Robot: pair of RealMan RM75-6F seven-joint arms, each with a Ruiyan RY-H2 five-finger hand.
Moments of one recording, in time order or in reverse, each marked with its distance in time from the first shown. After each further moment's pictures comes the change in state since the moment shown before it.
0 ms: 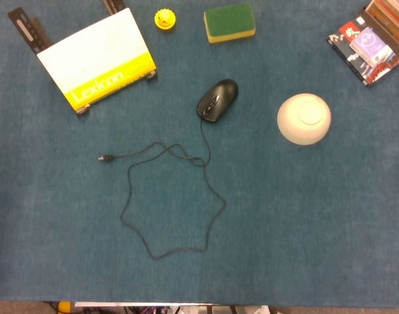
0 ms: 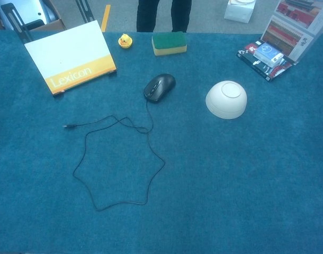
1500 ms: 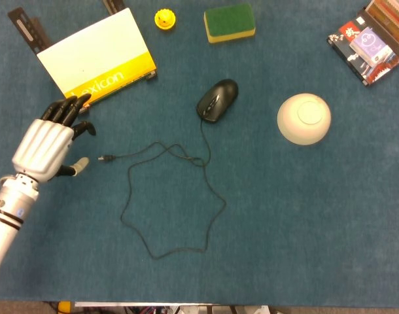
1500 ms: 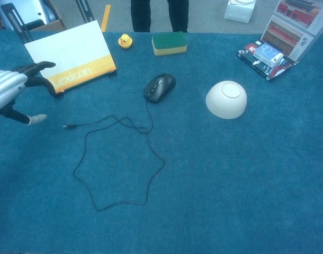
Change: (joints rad) left arm -0.293 -0.233 0.052 0.153 0.018 -0.459 0.038; right arm -0.012 0.131 0.076 -0.147 0.067 0.047 -0.120
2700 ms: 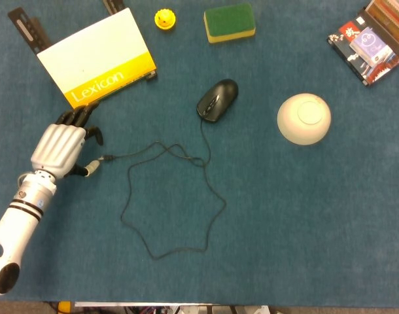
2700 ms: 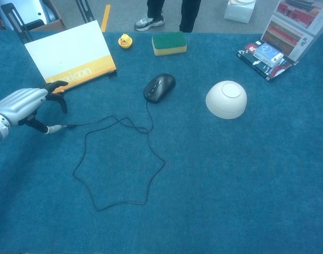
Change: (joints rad) left arm -0.048 -0.135 -0.002 0.107 -0.184 -0.139 0.007; right arm -0.006 -0.011 -0.002 0.028 0.012 -0.001 0.028
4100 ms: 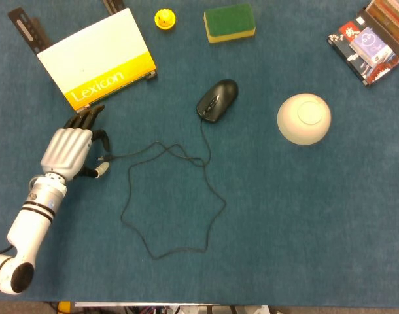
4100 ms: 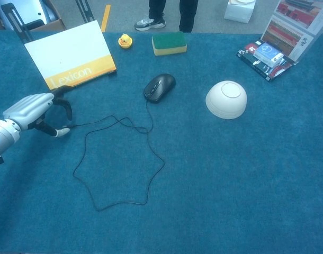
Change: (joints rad) left arm 0.001 -0.076 -0.014 0.030 -0.053 -0.003 -0.020; right arm -0.001 -0.023 -0.006 0.038 0.011 -0.013 0.028
